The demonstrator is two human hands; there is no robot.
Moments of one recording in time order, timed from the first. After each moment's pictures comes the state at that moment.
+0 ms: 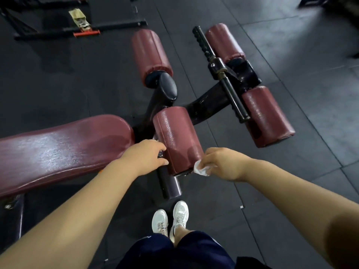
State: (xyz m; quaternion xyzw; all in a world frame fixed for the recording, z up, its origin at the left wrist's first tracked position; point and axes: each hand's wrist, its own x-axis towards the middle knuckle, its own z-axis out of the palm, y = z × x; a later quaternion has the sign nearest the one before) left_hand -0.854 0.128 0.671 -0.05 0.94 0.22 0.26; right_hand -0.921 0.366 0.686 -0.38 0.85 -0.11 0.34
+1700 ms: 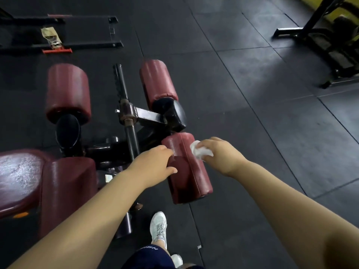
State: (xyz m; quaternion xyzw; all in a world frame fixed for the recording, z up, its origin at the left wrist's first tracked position) left_hand -1.078 0.379 0.699 -0.01 0.96 0.21 0.21; right_hand -1.166 0.575 0.704 -0.28 0.91 -0.20 0.24
